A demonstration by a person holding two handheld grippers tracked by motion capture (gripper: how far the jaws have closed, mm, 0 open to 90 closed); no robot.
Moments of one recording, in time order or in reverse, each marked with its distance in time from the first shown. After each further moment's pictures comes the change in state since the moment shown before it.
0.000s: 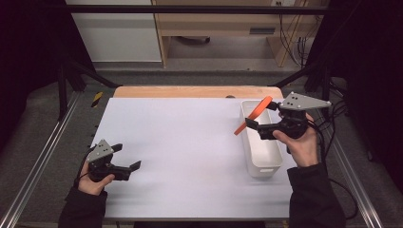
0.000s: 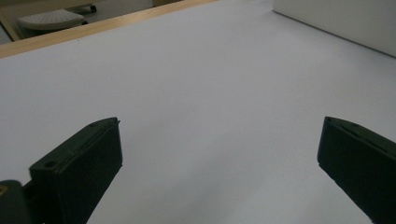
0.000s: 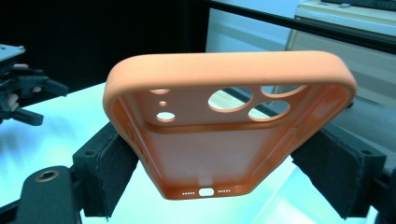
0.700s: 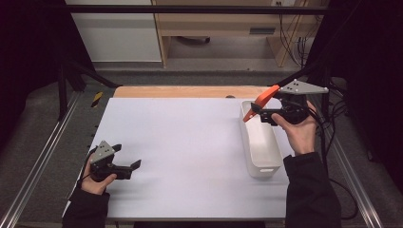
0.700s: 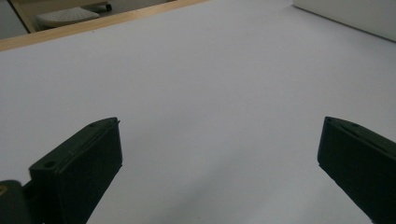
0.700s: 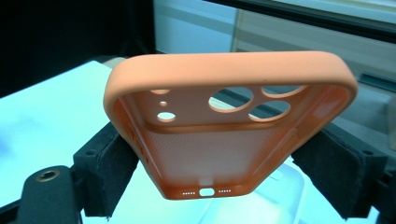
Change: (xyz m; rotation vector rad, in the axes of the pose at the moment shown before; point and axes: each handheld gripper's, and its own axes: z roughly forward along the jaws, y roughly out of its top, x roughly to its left) left arm 0.003 -0.011 0.010 0.001 0.044 -0.011; right arm -0.028 0.010 0.016 0.079 -0.211 0.071
